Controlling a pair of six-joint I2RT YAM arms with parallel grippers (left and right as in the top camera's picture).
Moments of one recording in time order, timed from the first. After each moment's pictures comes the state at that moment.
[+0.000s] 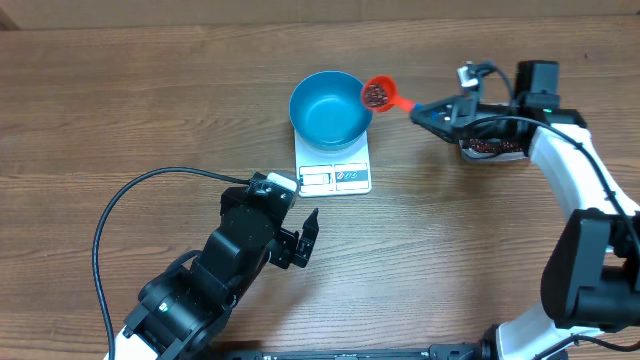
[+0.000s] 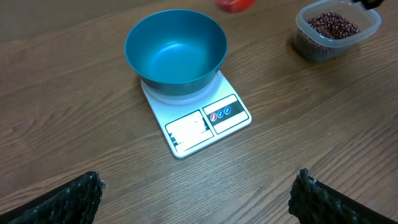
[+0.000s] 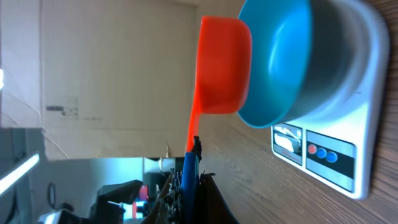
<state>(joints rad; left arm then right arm) -0.70 0.84 0.85 -0.63 -0.21 -0.18 -0.08 1.79 1.27 -0.48 -1.28 0.41</state>
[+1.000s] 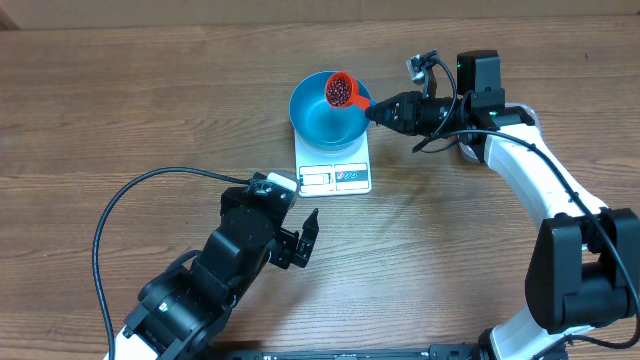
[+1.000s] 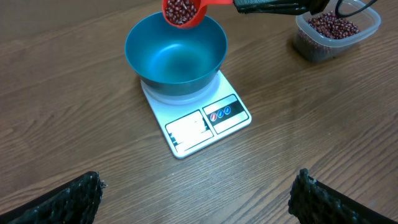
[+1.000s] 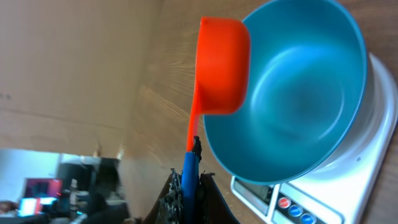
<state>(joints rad) -0.70 0.84 0.85 -0.63 -0.21 -0.18 0.13 1.79 1.27 -0.27 -0.97 0.35</state>
